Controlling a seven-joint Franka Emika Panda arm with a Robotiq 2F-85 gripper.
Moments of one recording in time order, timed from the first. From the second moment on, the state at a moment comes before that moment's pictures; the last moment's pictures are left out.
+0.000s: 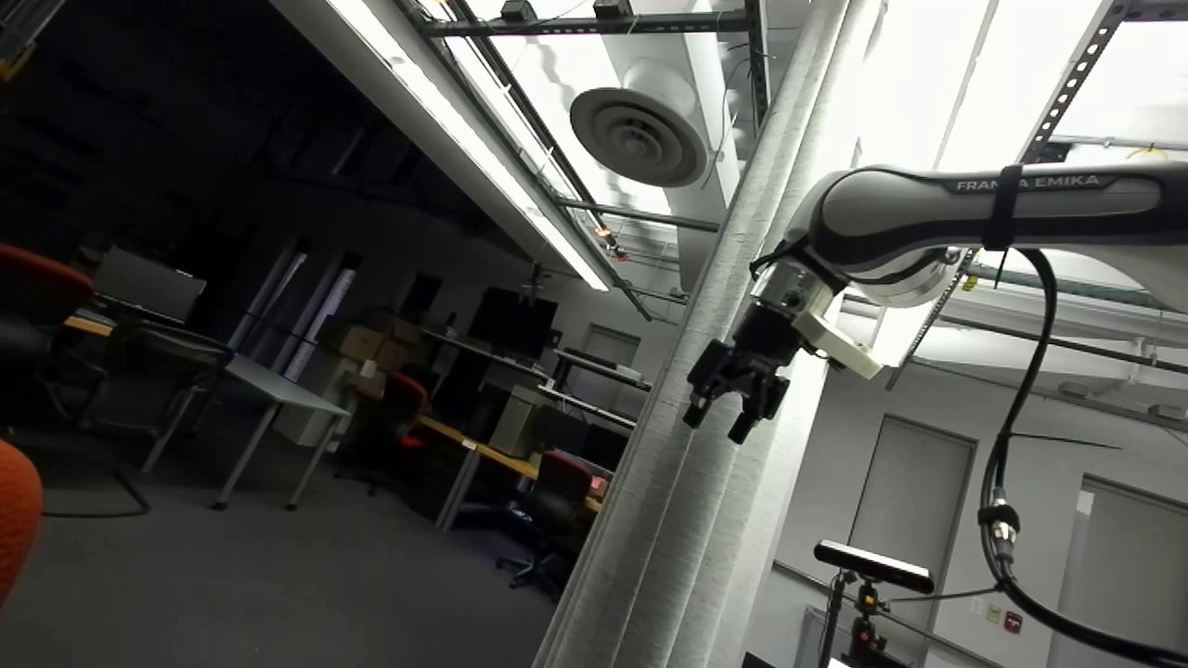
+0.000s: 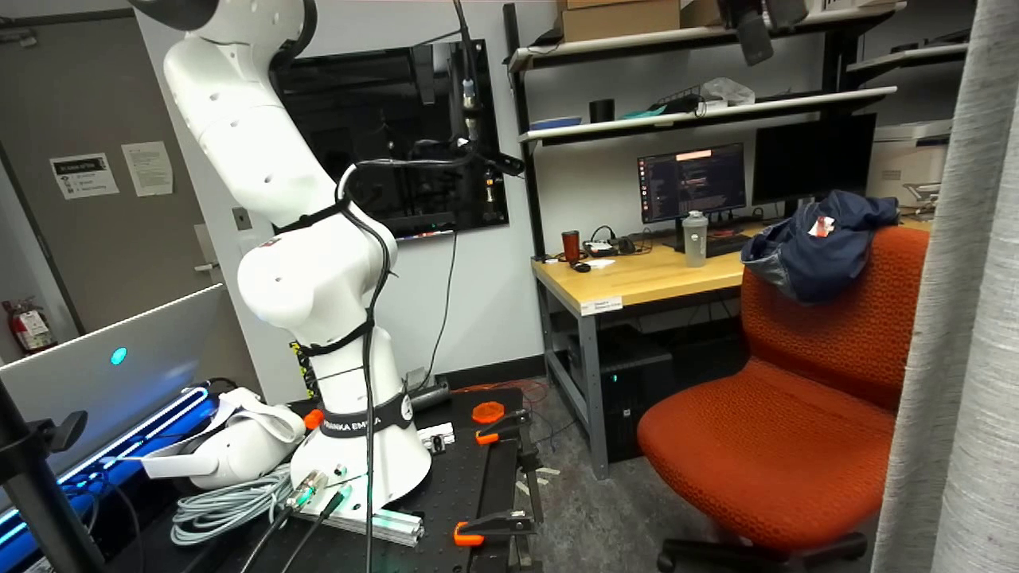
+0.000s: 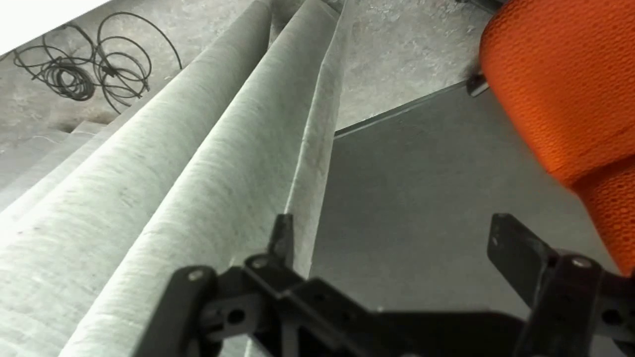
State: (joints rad) arm -0.11 -0.36 -0.06 -1.96 -0.16 1.90 0.09
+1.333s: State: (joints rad) arm -0.19 -0.15 -0.08 -1.78 -0.36 2.53 0.35
